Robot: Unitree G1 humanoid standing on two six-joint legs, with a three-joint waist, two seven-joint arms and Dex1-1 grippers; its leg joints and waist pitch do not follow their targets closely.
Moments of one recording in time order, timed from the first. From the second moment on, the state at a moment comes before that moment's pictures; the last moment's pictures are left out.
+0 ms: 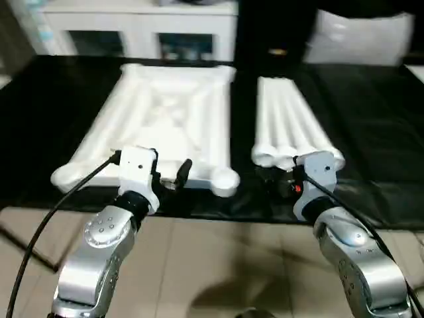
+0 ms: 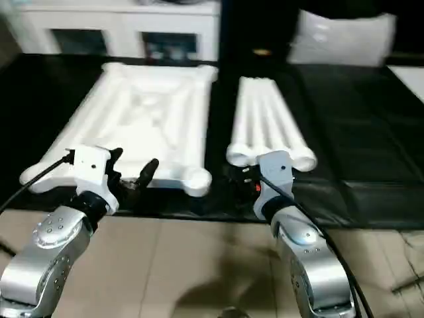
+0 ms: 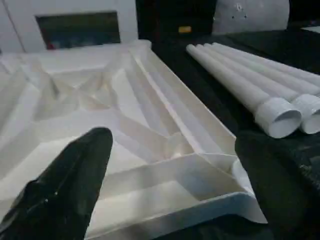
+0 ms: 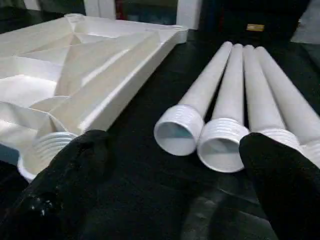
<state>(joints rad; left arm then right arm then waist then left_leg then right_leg) -0.08 0.20 -0.05 -0.35 -0.18 0.50 -0.16 -0.06 -0.20 0.08 -0.38 0.15 0.58 0.15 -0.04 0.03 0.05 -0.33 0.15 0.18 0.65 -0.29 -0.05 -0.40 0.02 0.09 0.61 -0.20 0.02</state>
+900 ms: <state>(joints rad) 0.00 0.21 -0.03 -0.42 -0.18 0.51 -0.17 -0.09 -0.21 0.11 -0.39 0.15 0.62 0.19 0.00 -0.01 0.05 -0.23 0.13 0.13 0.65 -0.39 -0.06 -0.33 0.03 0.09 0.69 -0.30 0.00</state>
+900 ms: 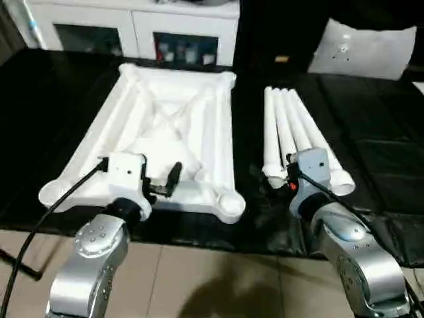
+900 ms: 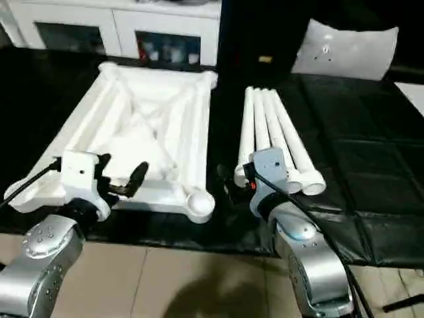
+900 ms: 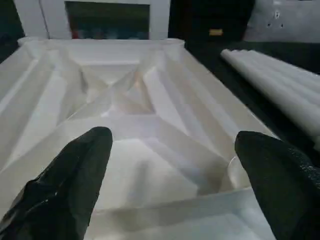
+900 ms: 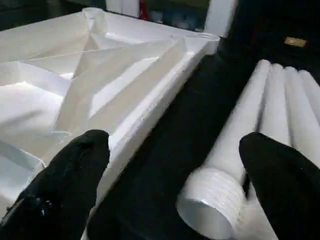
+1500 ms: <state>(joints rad) -0.03 0.29 -0.06 -0.40 -0.18 0.51 -0.27 -0.10 -0.23 0.10 -0.38 0.11 0.57 0.18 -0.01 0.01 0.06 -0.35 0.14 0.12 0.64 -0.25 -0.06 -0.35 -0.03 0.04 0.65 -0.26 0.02</state>
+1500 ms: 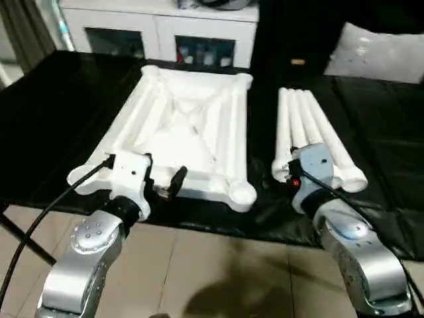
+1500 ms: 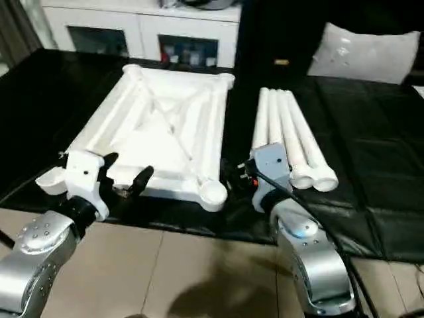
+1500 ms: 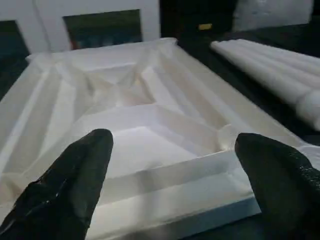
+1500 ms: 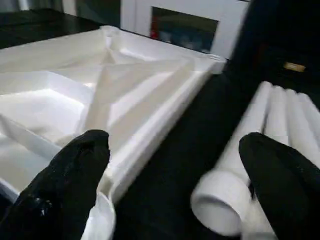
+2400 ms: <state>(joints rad) -0.08 0.22 -0.02 -0.34 -0.12 0.48 -0.18 -0.08 -0.17 0.10 -0.39 0.10 0.58 0.15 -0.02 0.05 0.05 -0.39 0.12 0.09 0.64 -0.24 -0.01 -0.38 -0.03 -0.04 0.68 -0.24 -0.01</state>
